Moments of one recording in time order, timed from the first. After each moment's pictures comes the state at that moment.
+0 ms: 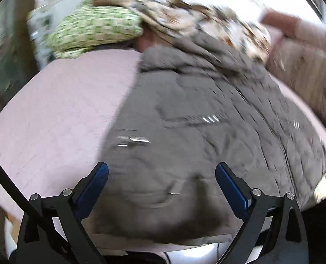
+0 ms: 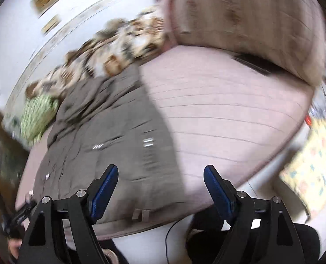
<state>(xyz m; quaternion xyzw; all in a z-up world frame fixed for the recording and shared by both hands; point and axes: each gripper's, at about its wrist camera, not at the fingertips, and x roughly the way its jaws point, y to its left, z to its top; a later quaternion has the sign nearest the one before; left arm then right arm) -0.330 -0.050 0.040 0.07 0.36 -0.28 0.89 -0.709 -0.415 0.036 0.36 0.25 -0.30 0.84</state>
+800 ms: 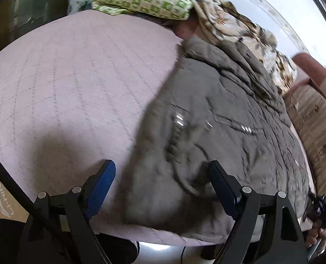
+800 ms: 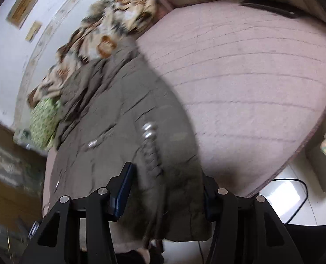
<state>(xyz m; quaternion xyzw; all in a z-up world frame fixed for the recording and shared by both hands) -0.300 -0.004 0.006 -0.06 0.45 -0.25 0.85 -0.645 -0.441 -0.023 0.46 0.29 -0.21 0.81</state>
